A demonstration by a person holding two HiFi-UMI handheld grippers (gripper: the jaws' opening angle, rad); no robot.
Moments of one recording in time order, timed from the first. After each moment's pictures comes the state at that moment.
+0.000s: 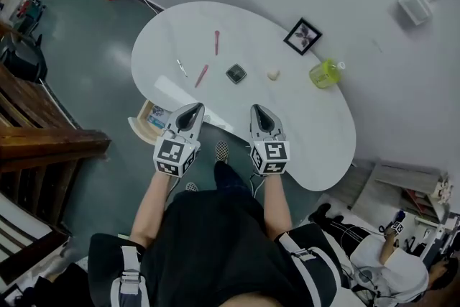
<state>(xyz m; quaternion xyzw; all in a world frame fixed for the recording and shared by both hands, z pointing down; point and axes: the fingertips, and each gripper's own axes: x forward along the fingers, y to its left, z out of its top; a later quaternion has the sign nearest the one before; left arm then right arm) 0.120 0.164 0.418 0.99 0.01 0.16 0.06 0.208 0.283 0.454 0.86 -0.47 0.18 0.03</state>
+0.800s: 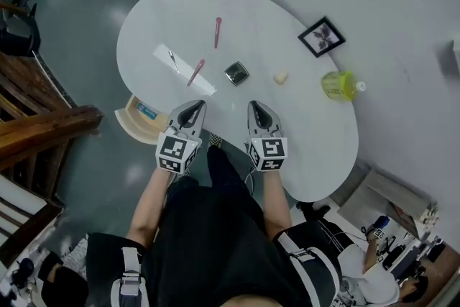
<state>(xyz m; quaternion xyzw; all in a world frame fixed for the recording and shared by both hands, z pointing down) 0.197 0.138 0.524 0.96 -0.01 0.24 0.11 0.282 0.243 0.556 0.82 -0.50 0.27 0.06</state>
